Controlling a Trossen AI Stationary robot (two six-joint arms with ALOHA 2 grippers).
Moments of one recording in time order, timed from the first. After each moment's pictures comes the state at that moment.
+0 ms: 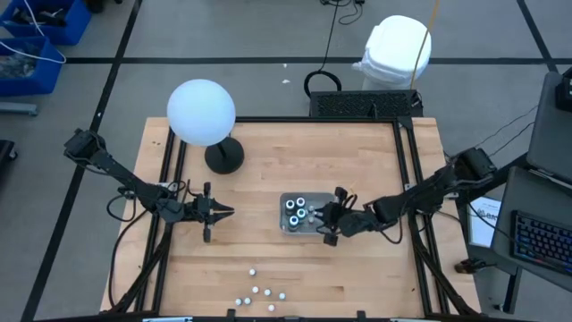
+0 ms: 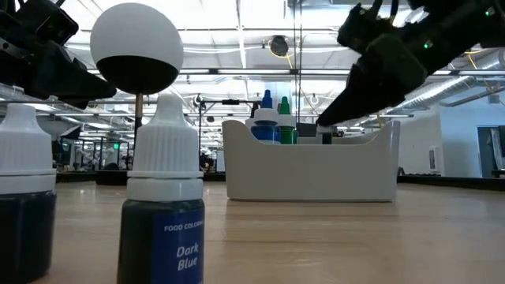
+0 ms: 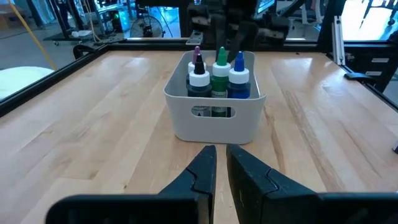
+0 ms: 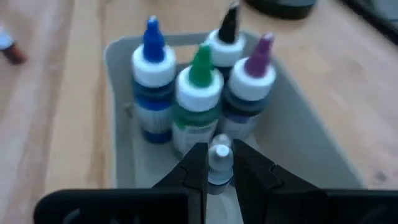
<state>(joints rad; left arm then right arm) -0.58 0.81 0.09 0.45 -0.63 -0.18 0.37 1.51 0.65 0.18 0.55 0.33</state>
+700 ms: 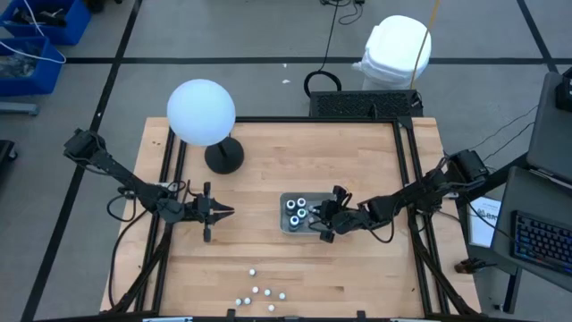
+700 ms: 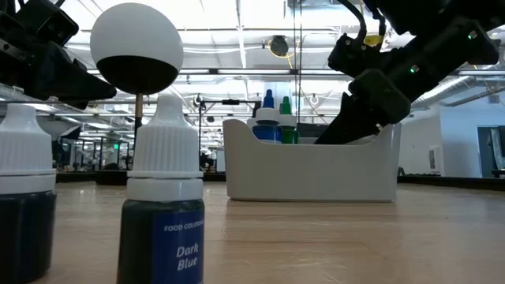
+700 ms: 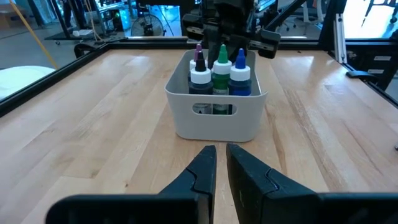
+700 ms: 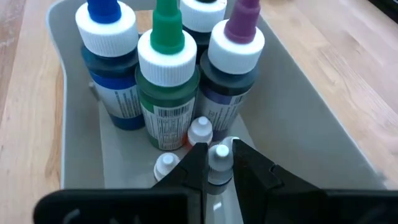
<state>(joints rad) -0.58 0.81 0.09 0.45 -0.64 -0.19 0.33 1.59 0.65 0.17 0.55 0.35</state>
